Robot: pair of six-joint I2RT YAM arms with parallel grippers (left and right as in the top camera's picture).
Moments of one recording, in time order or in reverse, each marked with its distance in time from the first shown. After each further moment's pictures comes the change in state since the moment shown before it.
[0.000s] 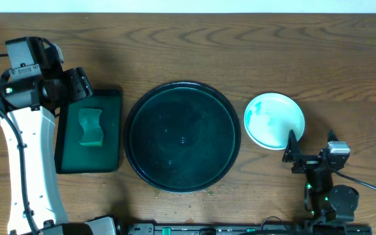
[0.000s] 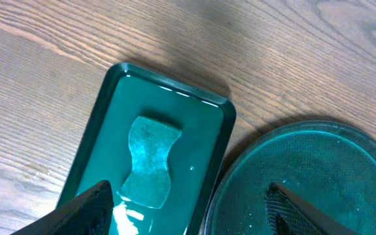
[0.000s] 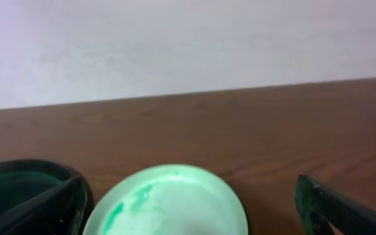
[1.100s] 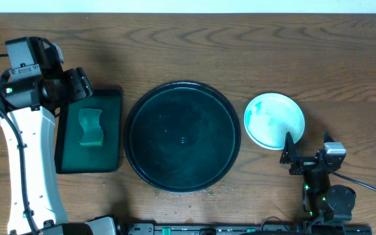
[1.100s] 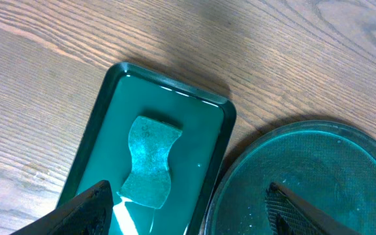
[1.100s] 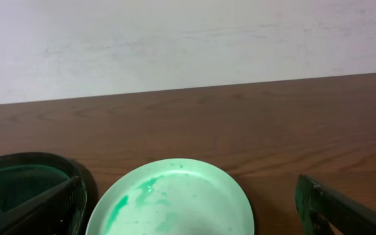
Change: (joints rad) left arm 0.000 0.000 0.000 0.000 0.000 0.000; right arm 0.019 -0.022 -0.015 -0.019 0.006 0.003
